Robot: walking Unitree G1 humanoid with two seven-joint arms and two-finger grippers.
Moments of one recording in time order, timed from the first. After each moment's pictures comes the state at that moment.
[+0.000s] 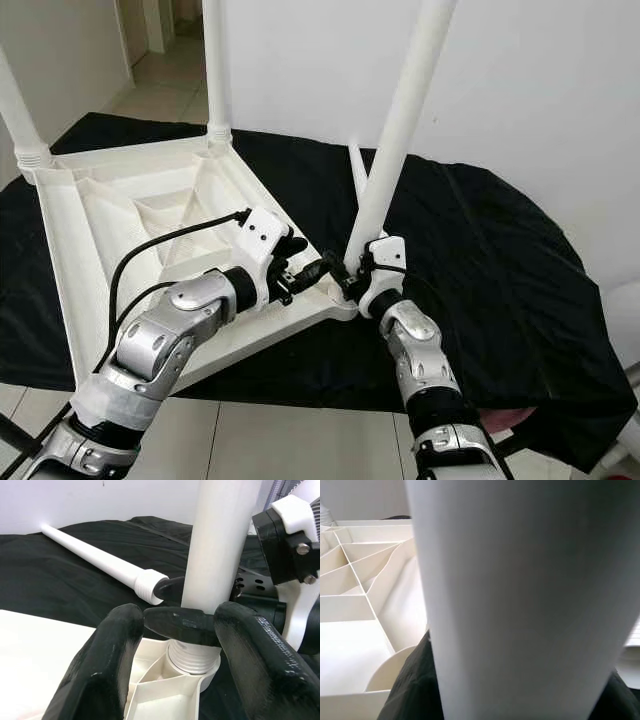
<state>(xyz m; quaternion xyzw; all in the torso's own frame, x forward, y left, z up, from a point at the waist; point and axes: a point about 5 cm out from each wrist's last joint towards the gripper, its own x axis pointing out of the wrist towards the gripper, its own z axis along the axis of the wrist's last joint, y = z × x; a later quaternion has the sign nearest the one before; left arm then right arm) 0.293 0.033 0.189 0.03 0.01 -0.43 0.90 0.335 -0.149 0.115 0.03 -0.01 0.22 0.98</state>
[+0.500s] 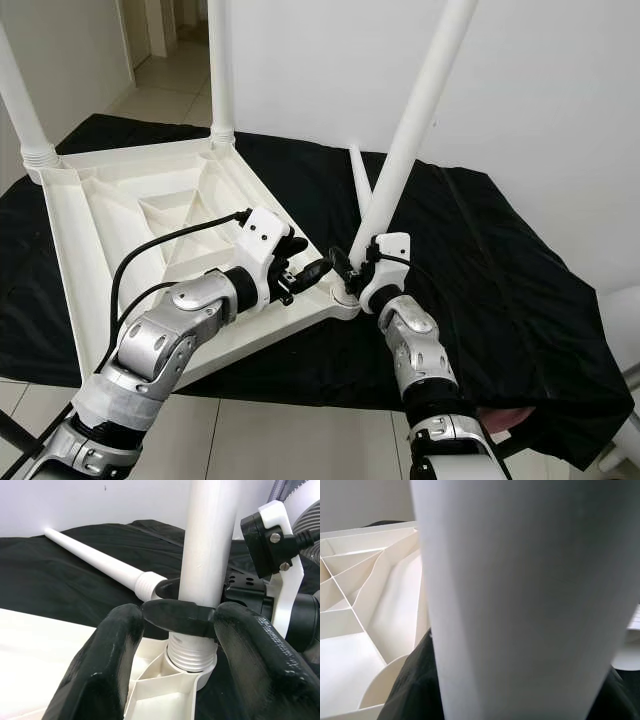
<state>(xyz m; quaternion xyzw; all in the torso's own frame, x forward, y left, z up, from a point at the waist) 0.294 0.033 0.189 0.03 0.02 -0.43 0.90 0.340 -0.152 0.111 0.07 0.02 0.18 0.98</state>
